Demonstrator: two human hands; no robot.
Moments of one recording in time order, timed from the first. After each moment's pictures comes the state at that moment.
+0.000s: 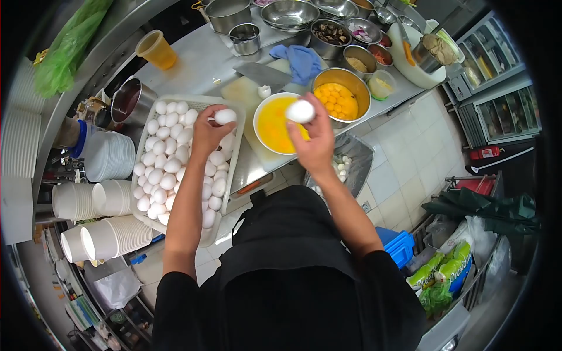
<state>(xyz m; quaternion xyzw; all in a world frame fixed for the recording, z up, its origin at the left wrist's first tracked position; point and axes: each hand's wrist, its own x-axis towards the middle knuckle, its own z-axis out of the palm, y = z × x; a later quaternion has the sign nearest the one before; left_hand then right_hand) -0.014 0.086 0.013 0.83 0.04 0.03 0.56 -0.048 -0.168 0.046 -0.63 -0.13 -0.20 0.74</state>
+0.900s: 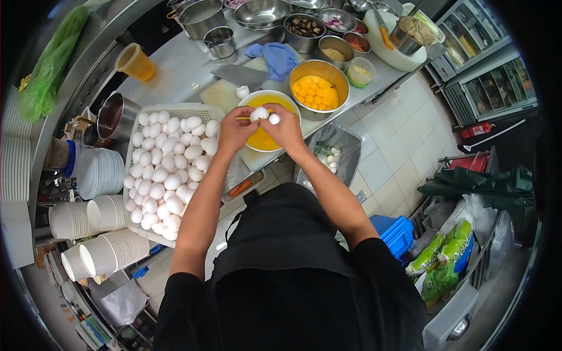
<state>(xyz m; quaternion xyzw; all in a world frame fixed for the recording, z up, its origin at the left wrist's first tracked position) -0.003 -0.014 -0.018 0.74 -0.02 -0.07 0.67 -0.012 -0.177 -0.017 -0.81 -0.05 -0.09 0.58</state>
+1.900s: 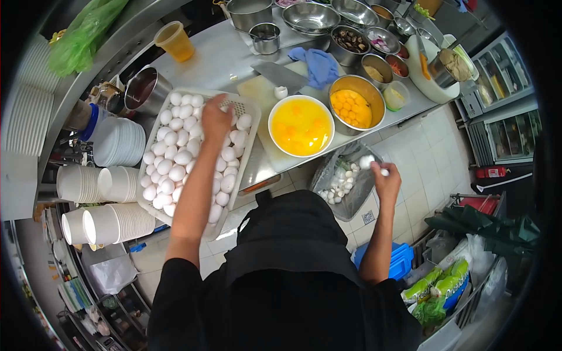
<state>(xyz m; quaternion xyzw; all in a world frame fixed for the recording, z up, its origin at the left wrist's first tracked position) 0.010 0.099 0.003 0.93 0.09 0.19 0.30 -0.104 -0.369 -0.036 -0.91 0.19 -0.12 0.35</state>
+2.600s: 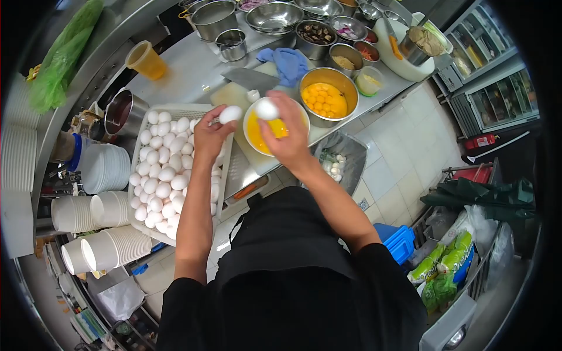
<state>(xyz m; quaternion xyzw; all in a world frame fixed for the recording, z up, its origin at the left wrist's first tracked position) -0.017 0.044 0.029 0.69 0.07 0.02 0.72 -0.034 -0.160 0.060 -0.74 -0.23 -0.34 0.54</state>
